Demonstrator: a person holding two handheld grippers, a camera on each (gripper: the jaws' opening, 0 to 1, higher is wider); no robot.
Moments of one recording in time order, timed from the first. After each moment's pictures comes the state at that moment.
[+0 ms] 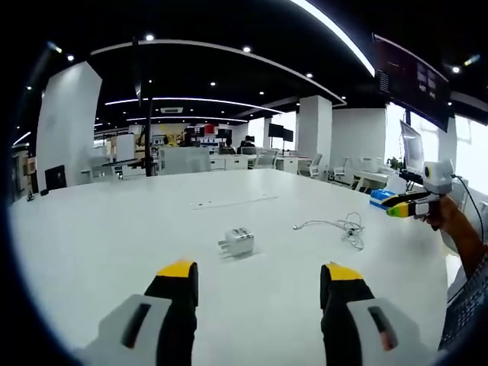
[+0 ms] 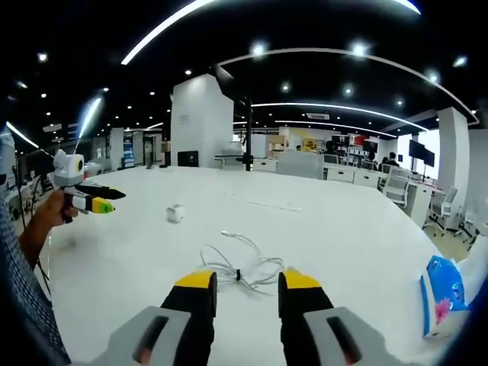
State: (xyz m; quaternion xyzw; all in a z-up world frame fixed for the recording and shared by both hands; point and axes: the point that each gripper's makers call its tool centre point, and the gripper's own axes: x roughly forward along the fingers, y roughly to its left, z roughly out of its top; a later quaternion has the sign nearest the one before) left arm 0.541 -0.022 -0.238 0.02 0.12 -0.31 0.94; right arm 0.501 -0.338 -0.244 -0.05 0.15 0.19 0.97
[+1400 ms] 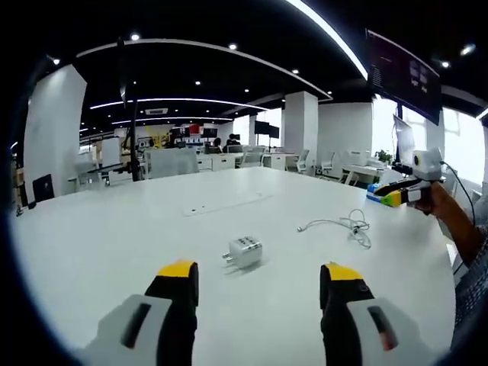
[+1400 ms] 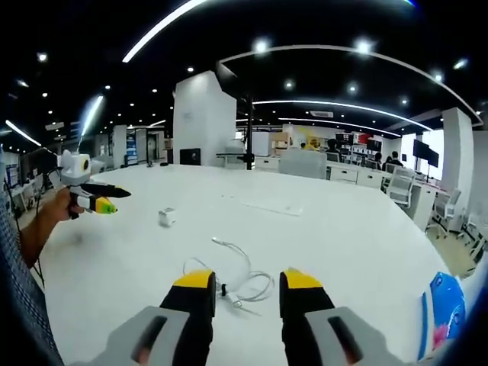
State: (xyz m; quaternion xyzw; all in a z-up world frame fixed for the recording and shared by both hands) left arm 0.577 -0.027 -0.243 0.04 0.13 -0.36 0.92; right arm 0.531 -0.344 -0.238 -0.05 0.15 0.21 0.96
